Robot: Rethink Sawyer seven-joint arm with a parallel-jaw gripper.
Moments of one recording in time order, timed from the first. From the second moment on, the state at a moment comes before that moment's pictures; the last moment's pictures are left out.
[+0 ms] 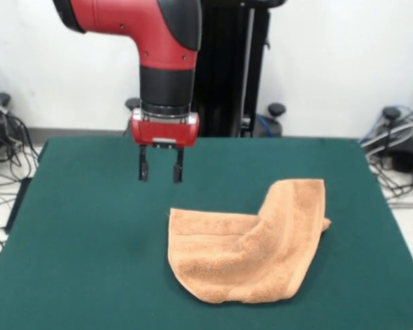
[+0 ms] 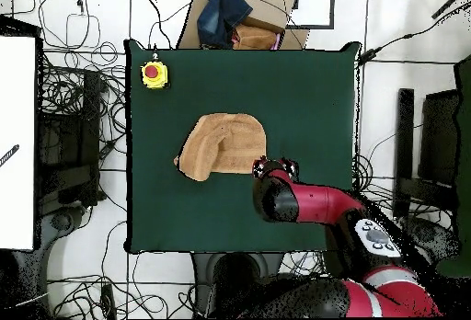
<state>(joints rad) -0.53 -0.48 0.10 1.80 -0.43 -0.04 1.63</state>
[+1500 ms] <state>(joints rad) -0.73 -0.19 0.26 1.64 -0.43 -0.11 1.63</state>
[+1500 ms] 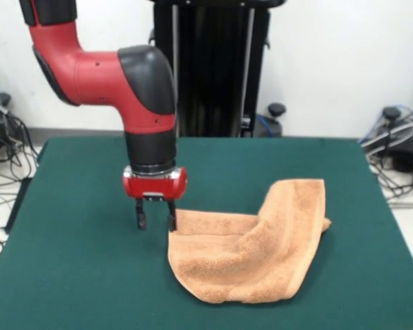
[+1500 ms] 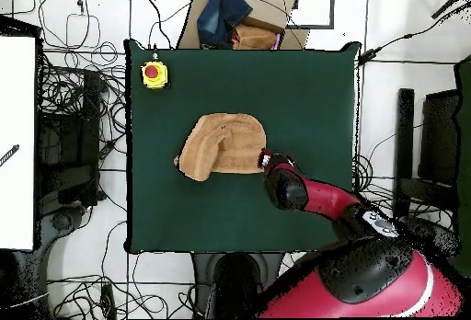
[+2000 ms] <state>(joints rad) -0.79 -0.15 0.42 1.68 -0.44 -0.11 1.63</state>
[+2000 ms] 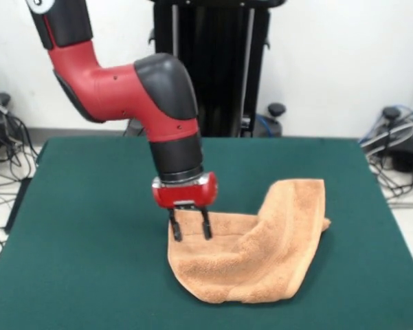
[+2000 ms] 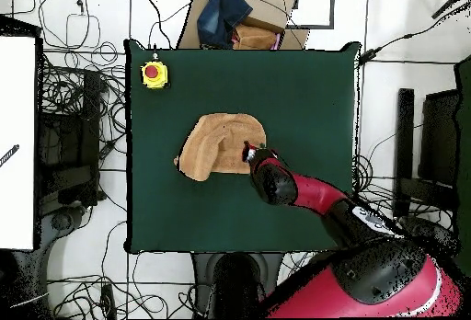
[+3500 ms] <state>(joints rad) -1.22 0.16 0.66 1.64 -0.60 0.28 1.56</state>
